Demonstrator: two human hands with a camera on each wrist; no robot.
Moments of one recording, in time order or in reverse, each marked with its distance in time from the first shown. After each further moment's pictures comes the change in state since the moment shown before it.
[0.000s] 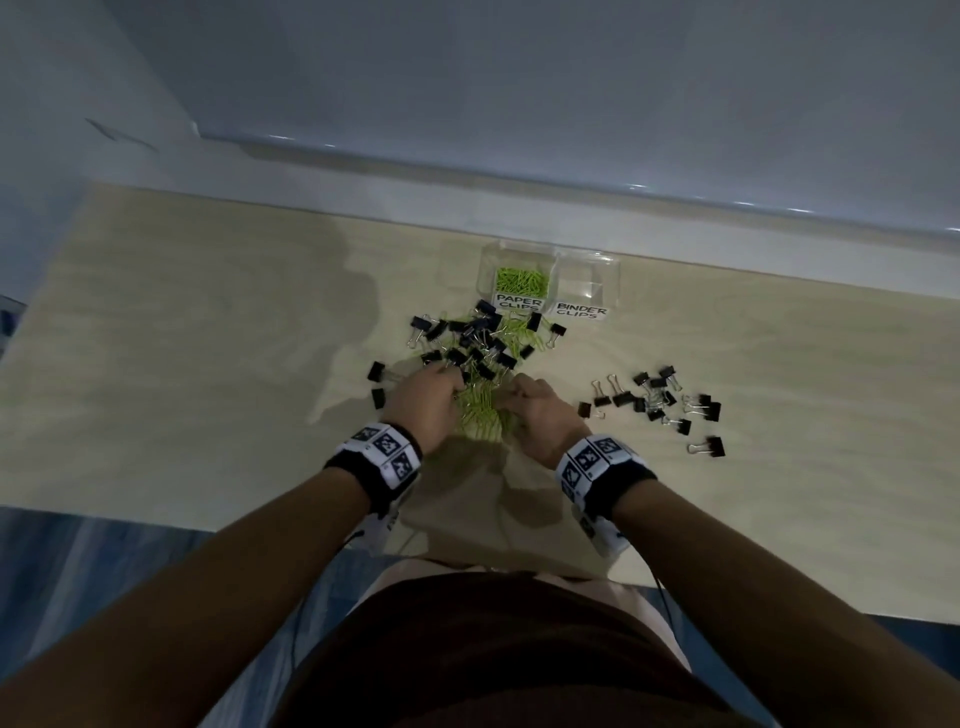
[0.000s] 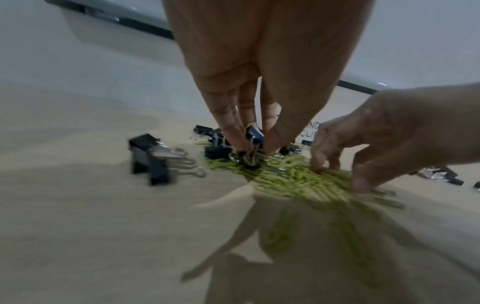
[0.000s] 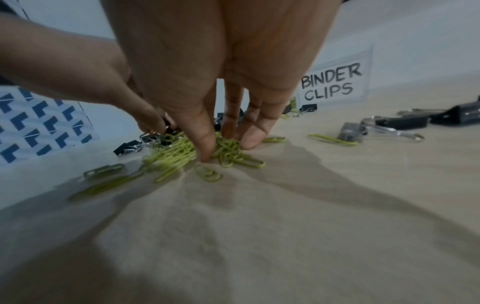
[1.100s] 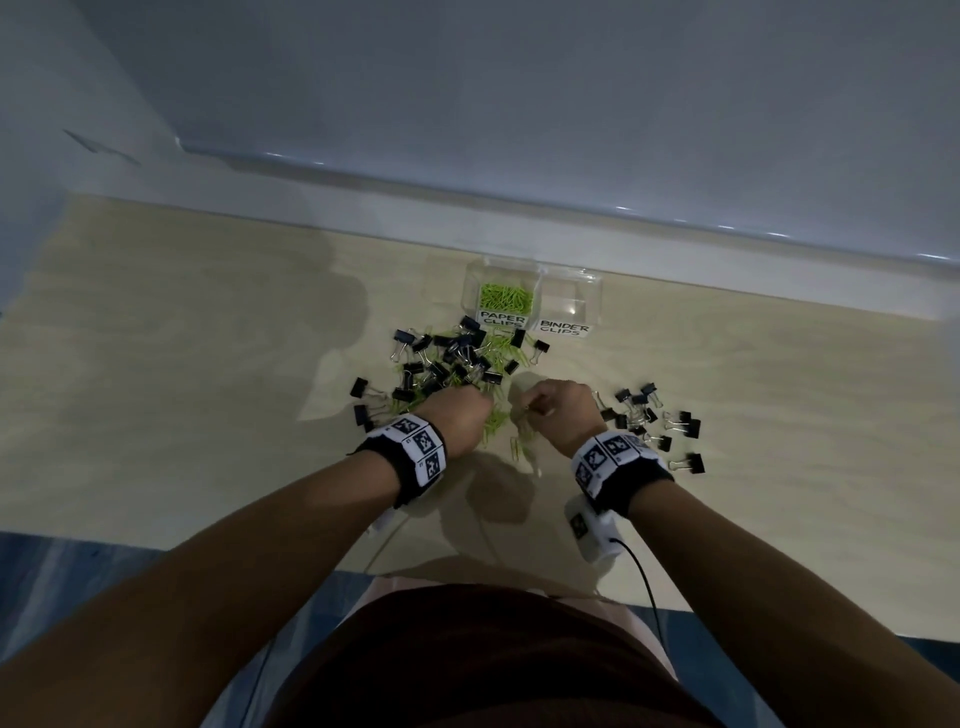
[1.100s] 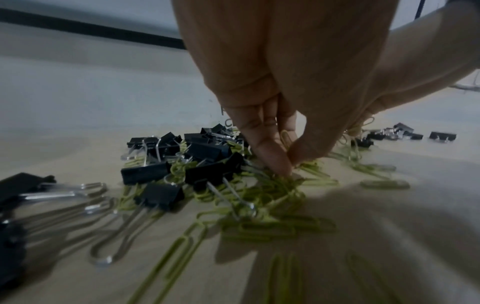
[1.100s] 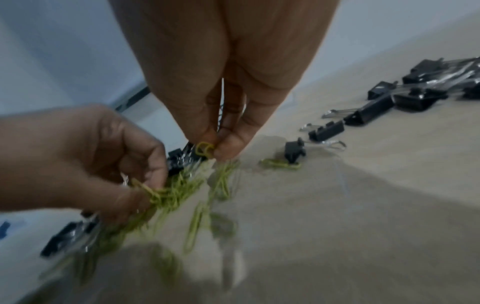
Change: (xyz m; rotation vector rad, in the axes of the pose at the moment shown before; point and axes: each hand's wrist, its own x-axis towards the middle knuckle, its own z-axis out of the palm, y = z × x) left_hand 0.035 0.043 0.005 0.276 -0.371 0.186; right_hand 0.002 0.030 -0.032 0.341 0.199 0.324
